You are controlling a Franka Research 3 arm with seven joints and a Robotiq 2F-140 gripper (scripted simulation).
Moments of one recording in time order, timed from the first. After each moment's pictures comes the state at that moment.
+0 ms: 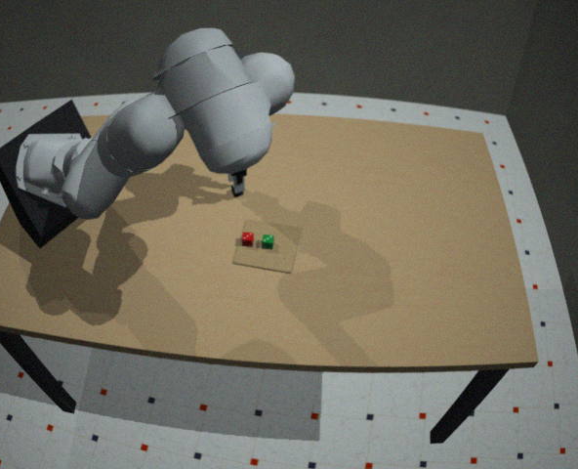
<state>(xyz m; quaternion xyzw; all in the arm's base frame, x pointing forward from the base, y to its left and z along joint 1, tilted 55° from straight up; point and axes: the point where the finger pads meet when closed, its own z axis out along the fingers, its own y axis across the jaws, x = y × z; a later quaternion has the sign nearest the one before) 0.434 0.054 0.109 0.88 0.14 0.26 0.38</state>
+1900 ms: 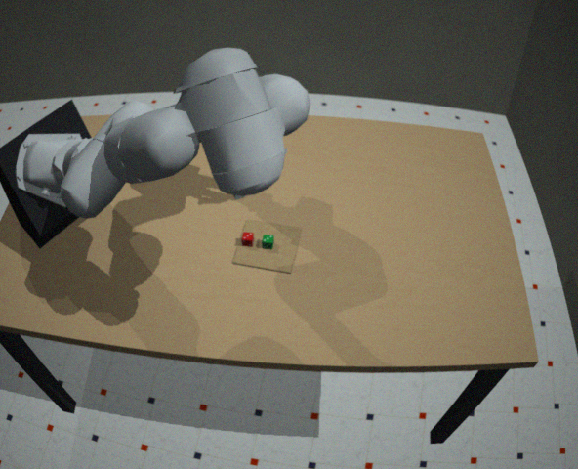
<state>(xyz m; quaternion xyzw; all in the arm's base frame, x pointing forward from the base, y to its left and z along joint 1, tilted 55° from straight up) 0.449 0.039 0.095 0.88 0.14 0.26 0.38</state>
